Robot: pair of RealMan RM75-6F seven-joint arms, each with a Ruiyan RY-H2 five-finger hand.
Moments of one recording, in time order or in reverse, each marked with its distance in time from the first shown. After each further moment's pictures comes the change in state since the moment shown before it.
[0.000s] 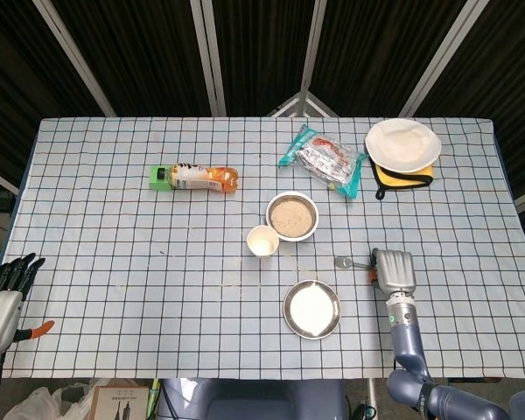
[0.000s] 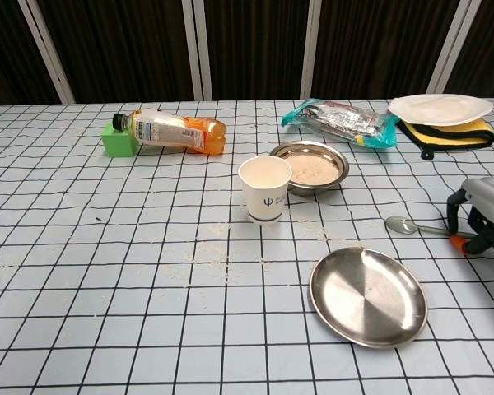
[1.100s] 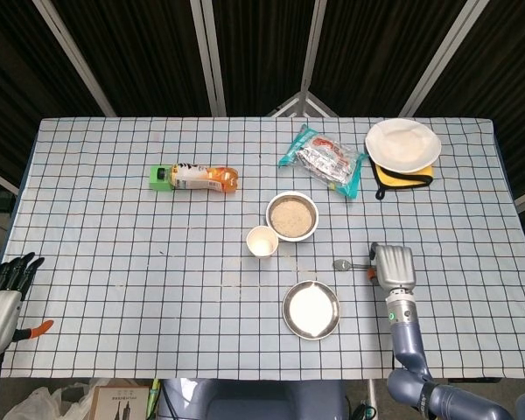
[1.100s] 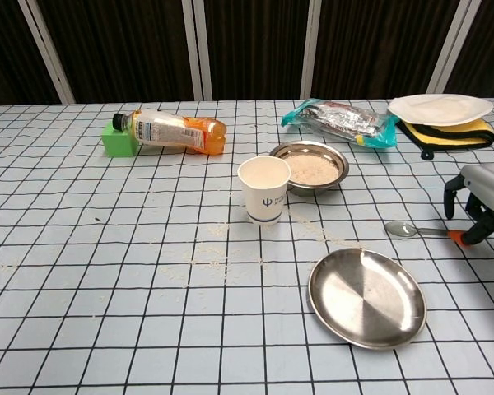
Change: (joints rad) left arm 0.001 -0.001 -0.001 0.010 0.008 0.004 -0.008; right arm -0.006 0.014 0.031 -0.033 -0.034 0.010 -0.015
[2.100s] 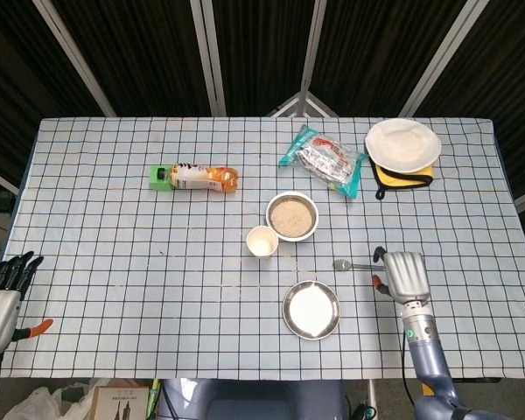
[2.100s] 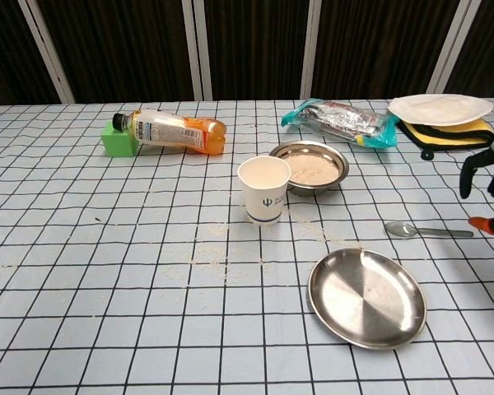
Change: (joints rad) left arm 0.004 -0.006 -0.003 0.010 0.012 0.017 -0.002; right arm -0.095 0.174 -0.017 -0.260 -0.155 0.041 0.038
